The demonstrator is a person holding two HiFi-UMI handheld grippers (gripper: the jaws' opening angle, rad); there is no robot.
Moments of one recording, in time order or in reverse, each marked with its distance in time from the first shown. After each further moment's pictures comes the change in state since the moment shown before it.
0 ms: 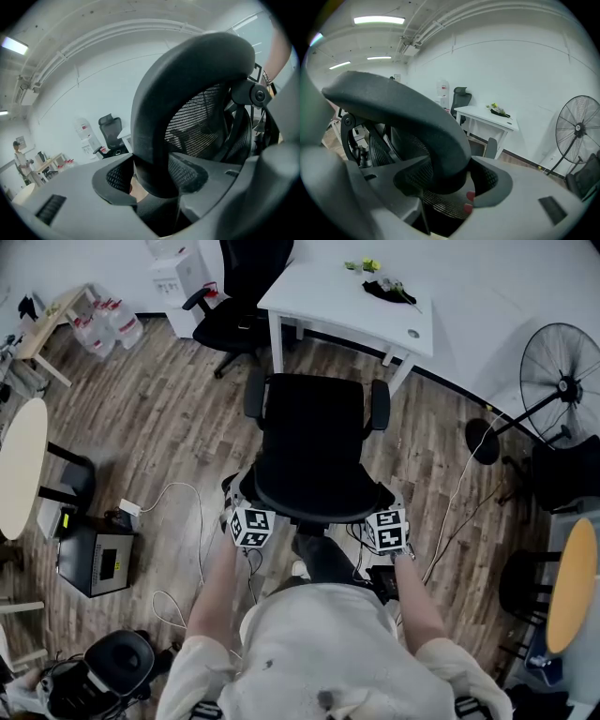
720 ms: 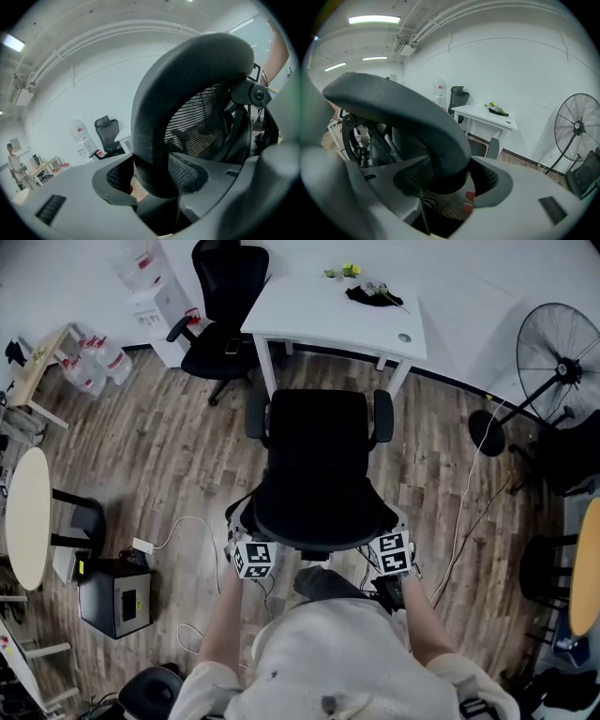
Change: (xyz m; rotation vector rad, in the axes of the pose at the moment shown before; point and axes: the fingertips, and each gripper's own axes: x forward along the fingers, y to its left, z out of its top) left arm 0.061 0.042 0.014 0.018 -0.032 -0.041; right arm 0.048 -0.013 0.034 0.032 0.016 -0.025
